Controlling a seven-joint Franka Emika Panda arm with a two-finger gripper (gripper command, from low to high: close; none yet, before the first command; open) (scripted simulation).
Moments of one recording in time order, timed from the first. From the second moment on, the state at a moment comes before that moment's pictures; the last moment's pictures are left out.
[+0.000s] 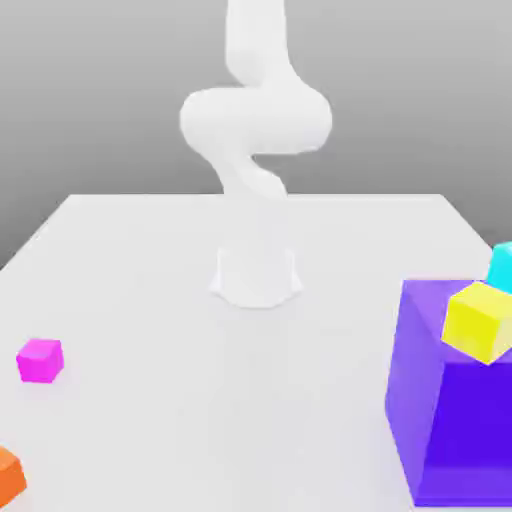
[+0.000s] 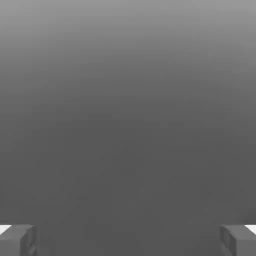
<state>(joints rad) -0.07 -0.71 -0.01 -2.34 -0.02 2.35 0.88</state>
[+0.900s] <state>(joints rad) -0.71 0.26 -0.18 -2.64 0.19 2.89 1.40</state>
